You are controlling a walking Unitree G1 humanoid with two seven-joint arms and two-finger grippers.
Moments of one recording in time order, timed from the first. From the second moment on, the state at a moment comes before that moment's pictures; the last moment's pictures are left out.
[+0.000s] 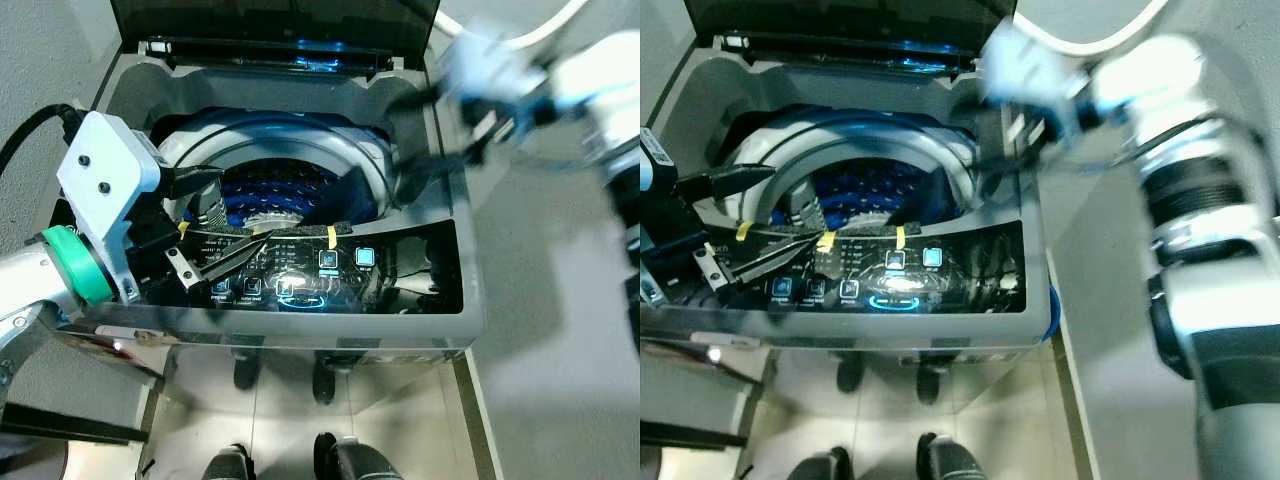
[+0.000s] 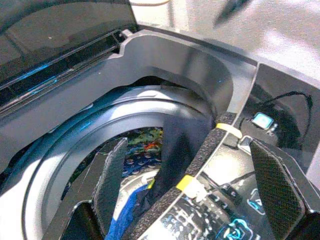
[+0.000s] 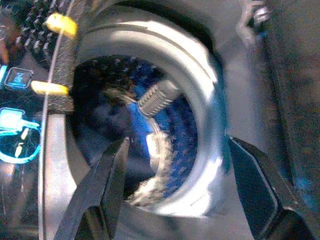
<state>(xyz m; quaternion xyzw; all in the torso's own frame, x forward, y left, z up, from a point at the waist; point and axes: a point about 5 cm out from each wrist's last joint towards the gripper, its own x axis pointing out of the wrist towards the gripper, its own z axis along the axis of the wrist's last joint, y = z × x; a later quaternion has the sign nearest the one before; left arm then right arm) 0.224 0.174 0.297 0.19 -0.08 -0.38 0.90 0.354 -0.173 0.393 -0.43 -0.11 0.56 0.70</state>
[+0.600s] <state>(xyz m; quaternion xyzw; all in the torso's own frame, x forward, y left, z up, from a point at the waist) 0.230 0.169 0.299 0.18 -0.09 -0.39 0.90 0.330 -0.196 0.432 -0.25 -0.30 0.50 0.77</state>
